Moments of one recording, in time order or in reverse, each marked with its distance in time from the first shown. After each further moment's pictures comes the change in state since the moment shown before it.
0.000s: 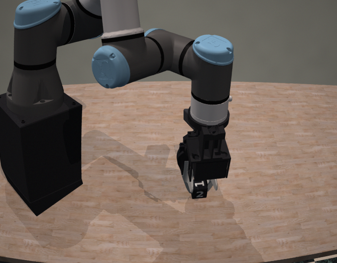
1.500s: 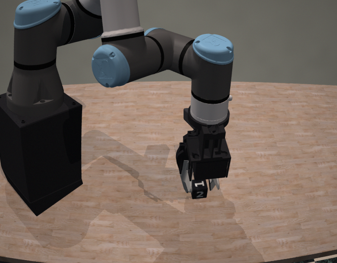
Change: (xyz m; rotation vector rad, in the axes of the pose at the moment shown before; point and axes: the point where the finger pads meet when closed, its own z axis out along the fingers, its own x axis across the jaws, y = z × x) arm 0.000 0.000 -0.001 0.000 0.000 0.000
